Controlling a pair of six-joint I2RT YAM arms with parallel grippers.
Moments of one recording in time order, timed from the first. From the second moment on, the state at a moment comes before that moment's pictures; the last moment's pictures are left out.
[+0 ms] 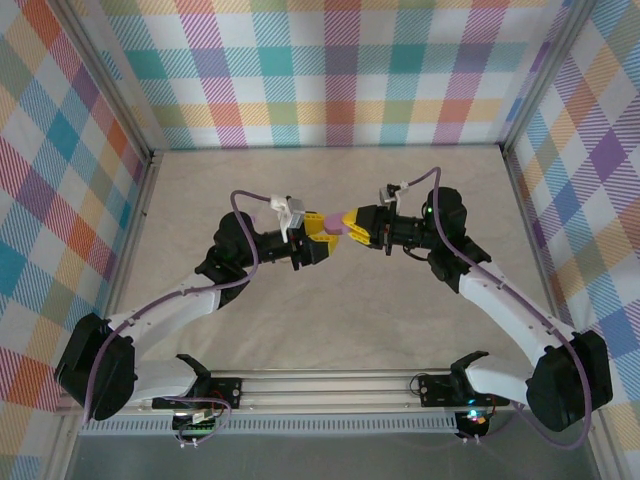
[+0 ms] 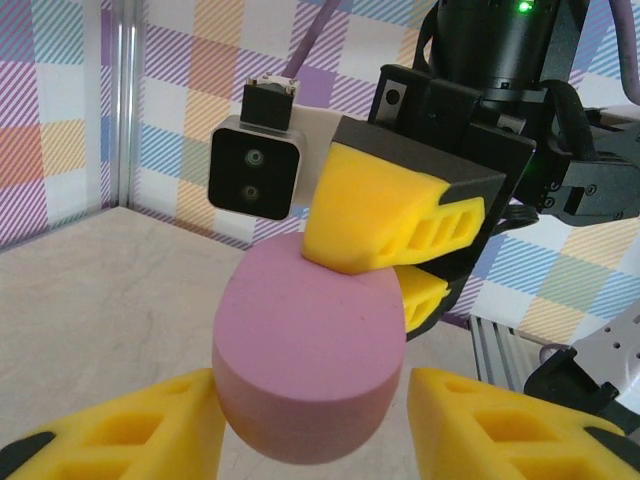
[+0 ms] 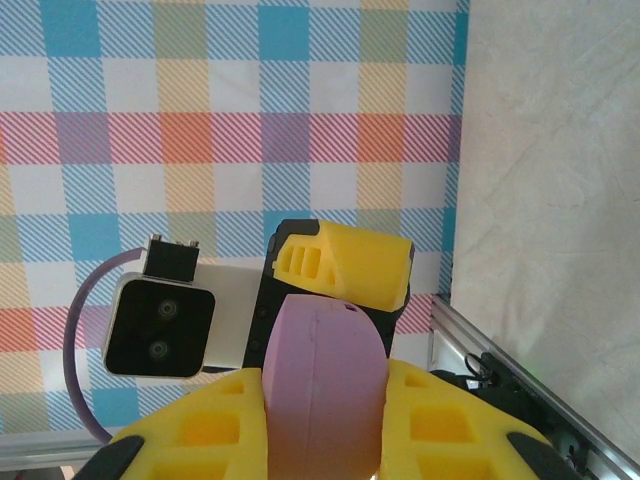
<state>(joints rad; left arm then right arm) -0.61 1.24 0.74 0.55 0.68 -0.24 0.45 1.16 0.85 0.19 -0.88 1.41</state>
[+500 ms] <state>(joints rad) -0.60 1.27 0.77 0.55 0.71 -0.24 0.46 1.16 0.85 0.21 -0.87 1.43</state>
